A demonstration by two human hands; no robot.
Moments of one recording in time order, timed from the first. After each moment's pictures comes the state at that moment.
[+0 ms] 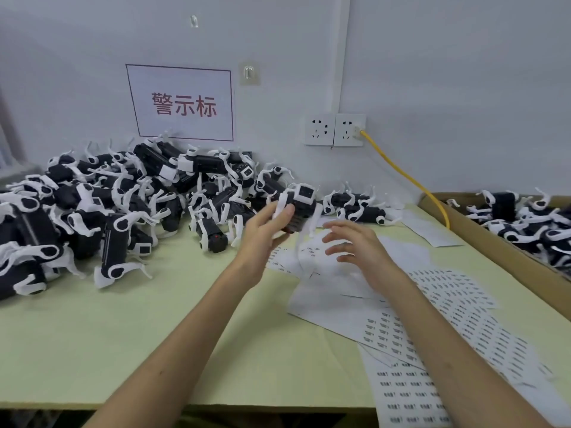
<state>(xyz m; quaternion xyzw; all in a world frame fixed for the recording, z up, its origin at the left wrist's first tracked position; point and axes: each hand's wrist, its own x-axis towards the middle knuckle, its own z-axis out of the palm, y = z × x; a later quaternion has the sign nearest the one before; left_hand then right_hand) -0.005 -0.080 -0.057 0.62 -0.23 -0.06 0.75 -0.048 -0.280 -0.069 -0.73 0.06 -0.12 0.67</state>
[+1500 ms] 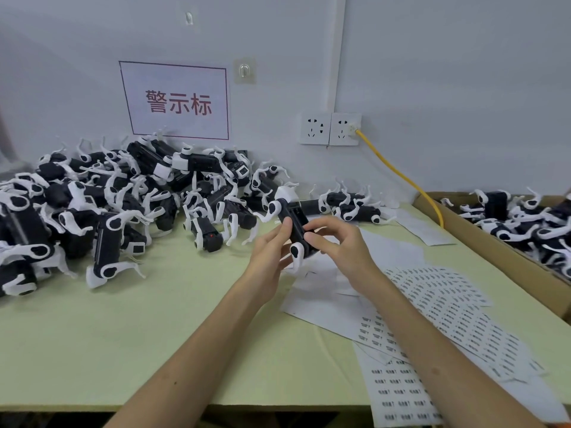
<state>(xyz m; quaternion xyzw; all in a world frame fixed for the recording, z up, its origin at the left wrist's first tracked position) -0.009 -0.103 -0.087 0.60 -0.16 -0.12 0.78 -0.051 -0.256 -0.074 -0.75 -0.09 -0.24 0.61</state>
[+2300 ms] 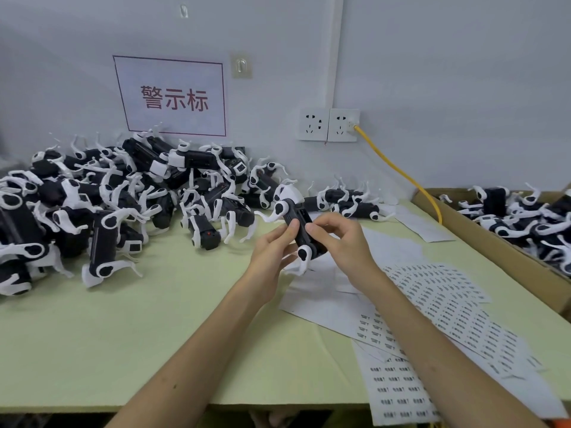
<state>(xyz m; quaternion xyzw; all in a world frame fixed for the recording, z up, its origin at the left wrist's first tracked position) -0.014 -0.106 -0.088 0.58 -0.17 -0.14 0.78 -0.049 -0.257 -0.075 -0.76 -0.08 -0.27 0.59</state>
